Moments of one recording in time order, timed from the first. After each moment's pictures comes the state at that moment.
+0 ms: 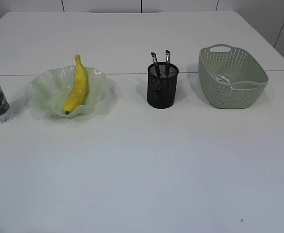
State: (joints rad) left arm 0.00 0.01 -0.52 -0.01 1.10 0.06; right arm 0.05 -0.01 -0.51 -0.06 1.16 -0.03
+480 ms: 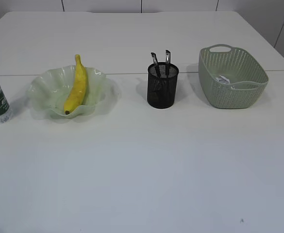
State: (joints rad) left arm 0.00 0.01 -0.52 -0.01 1.10 0.06; right arm 0.05 -0.01 -0.51 -0.06 1.16 -0.03
